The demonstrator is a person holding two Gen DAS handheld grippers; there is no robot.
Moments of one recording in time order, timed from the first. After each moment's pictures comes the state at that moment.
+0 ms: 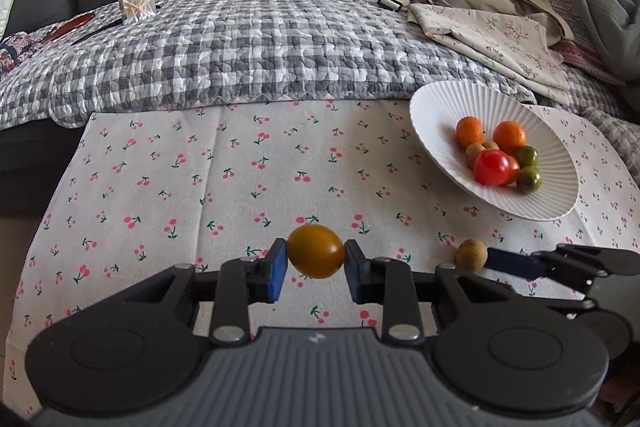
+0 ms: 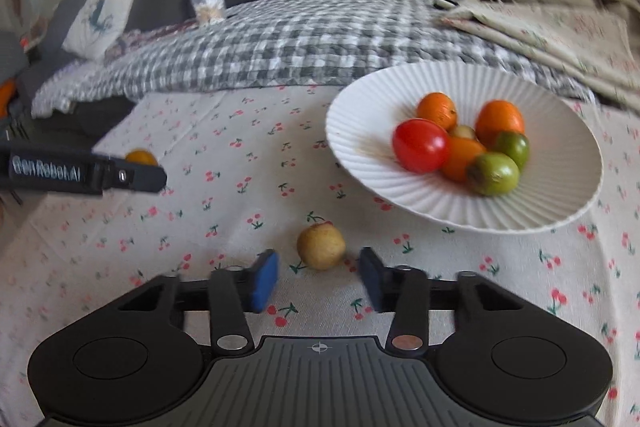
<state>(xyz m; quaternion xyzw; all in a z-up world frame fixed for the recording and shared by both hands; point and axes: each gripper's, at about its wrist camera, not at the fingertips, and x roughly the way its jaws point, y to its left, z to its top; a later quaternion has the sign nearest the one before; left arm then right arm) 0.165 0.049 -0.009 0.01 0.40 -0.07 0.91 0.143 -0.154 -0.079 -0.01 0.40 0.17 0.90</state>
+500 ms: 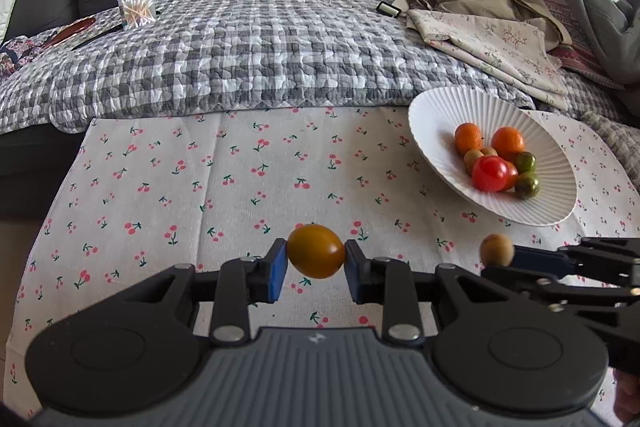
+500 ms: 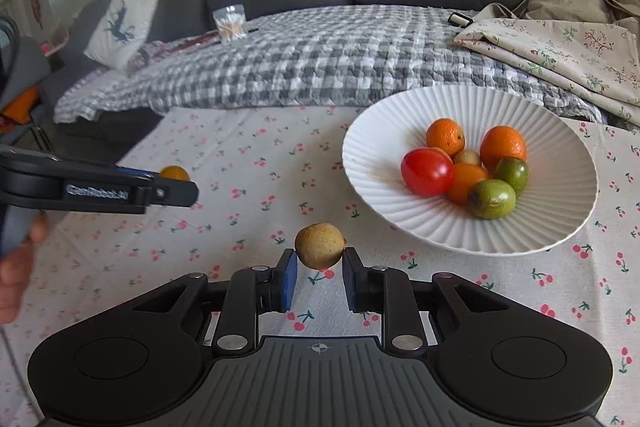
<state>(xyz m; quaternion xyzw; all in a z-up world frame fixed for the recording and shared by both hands) 0.163 0.048 -0.007 0.00 0.39 -0.07 0.92 0.137 -0.170 -0.049 0.01 0.39 0.21 0.90</state>
